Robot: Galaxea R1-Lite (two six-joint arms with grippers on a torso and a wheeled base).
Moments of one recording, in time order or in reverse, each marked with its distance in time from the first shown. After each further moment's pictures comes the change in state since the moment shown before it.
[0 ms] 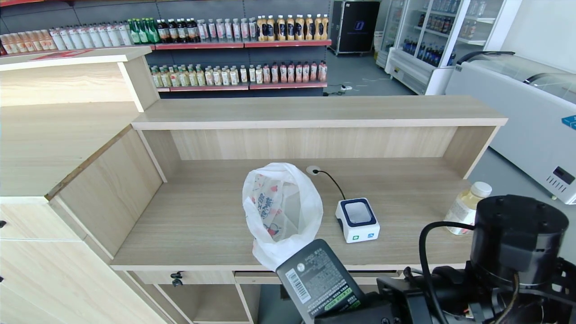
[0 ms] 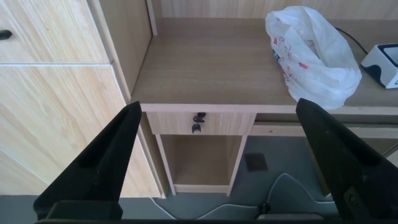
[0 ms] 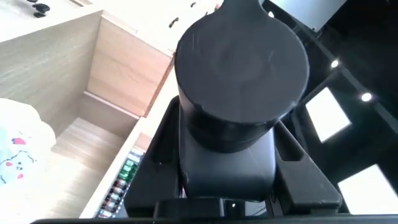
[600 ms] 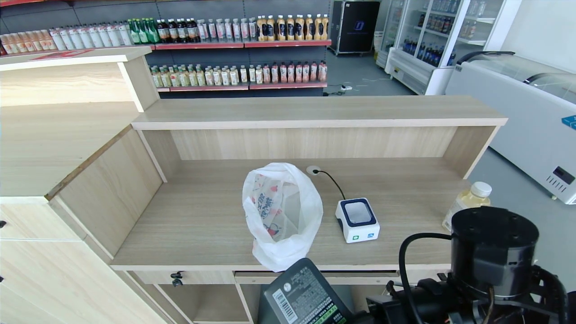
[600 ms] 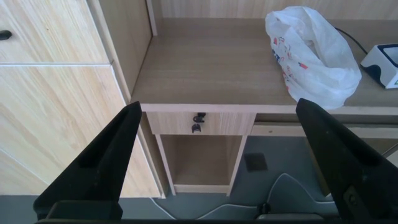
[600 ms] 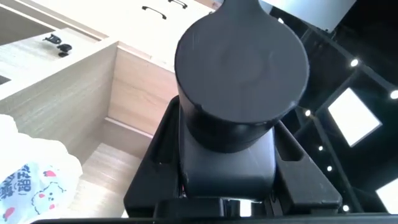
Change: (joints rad) left arm 0.000 0.000 0.000 0.000 0.000 0.000; right arm 0.049 0.051 -0.001 0.001 0.000 0.090
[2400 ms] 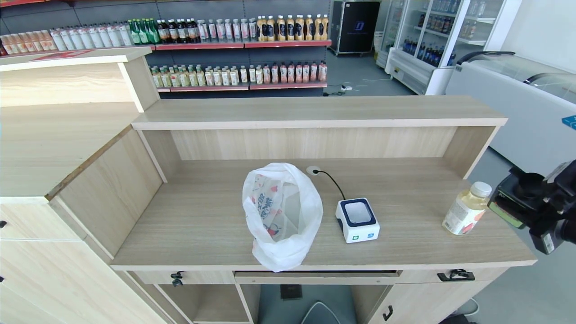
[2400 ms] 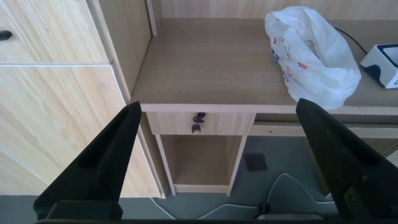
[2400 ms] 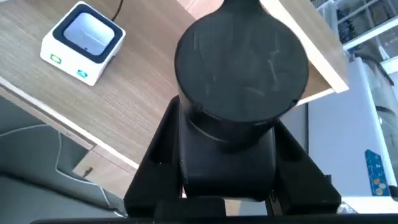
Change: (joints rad) left arm 0.000 0.000 0.000 0.000 0.000 0.000; right arm -0.991 -0.374 0.050 0.232 -0.448 1.558
